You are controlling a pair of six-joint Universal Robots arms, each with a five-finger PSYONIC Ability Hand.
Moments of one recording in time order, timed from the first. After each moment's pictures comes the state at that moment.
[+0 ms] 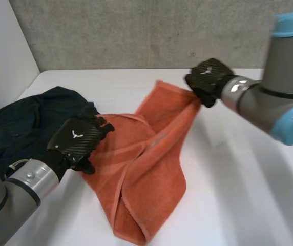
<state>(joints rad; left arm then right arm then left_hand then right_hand) 4.42 -1.65 -2.01 3.46 -1.17 3.58 1.98 -0.97 0.89 0.34 1.32 2.49 0.35 0.33 0.33 0.33 0.15 0.97 1.17 1.18 1.19 0.99</state>
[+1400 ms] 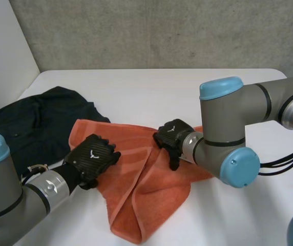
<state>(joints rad) 4.41 -1.80 -1.98 3.38 -1.10 3.95 2.19 -0.74 0.93 0.38 1.43 2.62 0.62 0.64 0.65 0.65 0.47 0.54 0.63 0.63 0.63 0.43</state>
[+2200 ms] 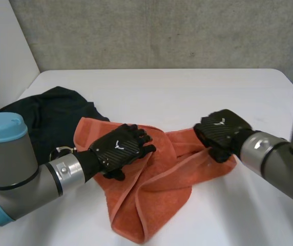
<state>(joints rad) 4.38 -1.97 -1.75 3.36 -0.75 3.90 1.96 -1.33 1.56 0.23 1.32 2.58 0.41 0.41 0.40 0.40 0.23 0.98 1.17 1.18 1.19 0.99</state>
